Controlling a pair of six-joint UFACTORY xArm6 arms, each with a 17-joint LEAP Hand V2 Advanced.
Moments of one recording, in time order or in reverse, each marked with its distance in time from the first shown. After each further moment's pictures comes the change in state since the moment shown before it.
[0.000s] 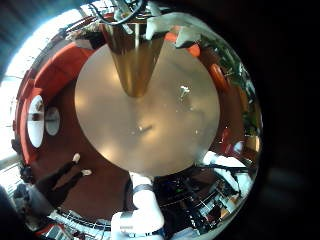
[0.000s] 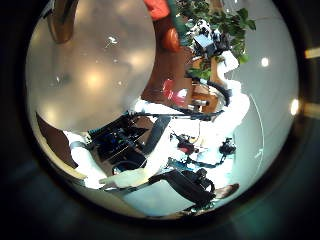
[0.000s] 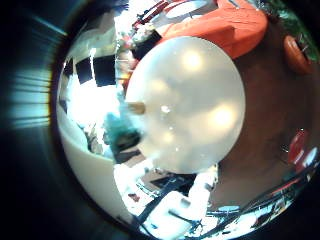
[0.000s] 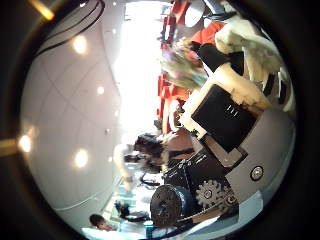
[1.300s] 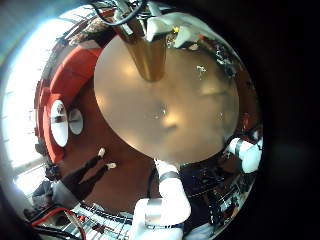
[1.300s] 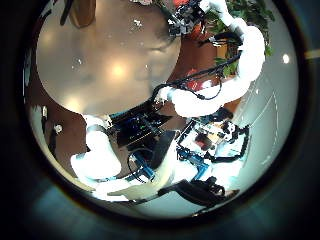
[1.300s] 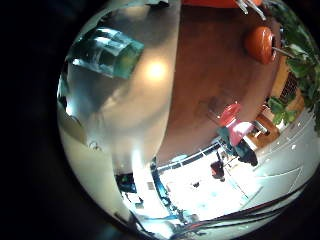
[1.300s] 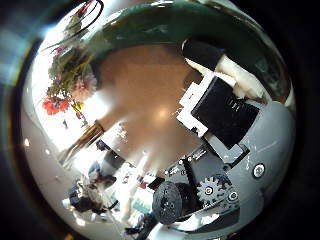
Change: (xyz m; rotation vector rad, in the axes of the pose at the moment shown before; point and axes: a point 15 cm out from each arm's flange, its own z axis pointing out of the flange) left arm -0.021 0.057 0.012 -0.131 -0.414 0.033; right arm 0.329 -0.044 0.088 -0.540 1.081 0.424
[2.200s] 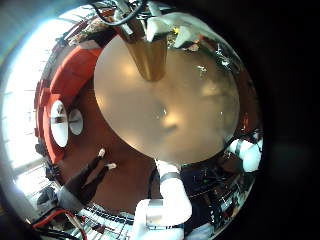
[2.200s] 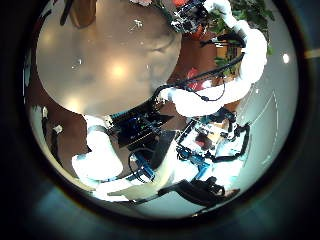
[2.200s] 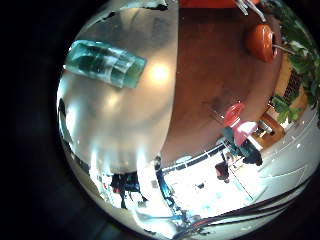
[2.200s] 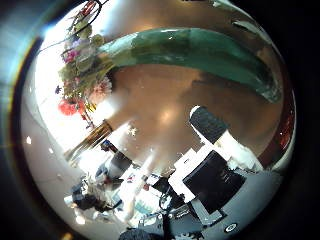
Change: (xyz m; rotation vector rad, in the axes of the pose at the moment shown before) left arm -0.003 0.000 0.003 -0.004 0.003 0.000; right arm -0.002 -0.001 0.001 -0.004 -0.116 0.031
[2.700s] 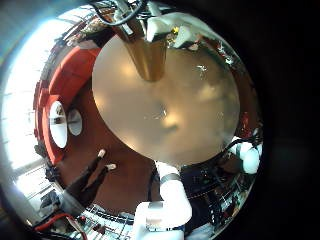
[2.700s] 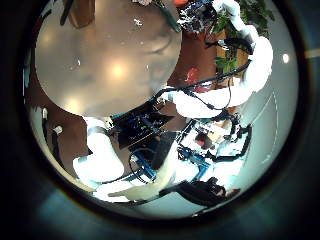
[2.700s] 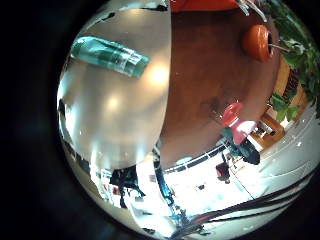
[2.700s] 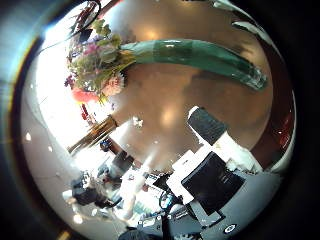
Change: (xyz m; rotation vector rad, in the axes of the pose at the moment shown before) left arm -0.002 -0.004 0.006 -0.010 0.003 0.006; right arm -0.003 0.025 -0.029 0.023 0.000 -0.009
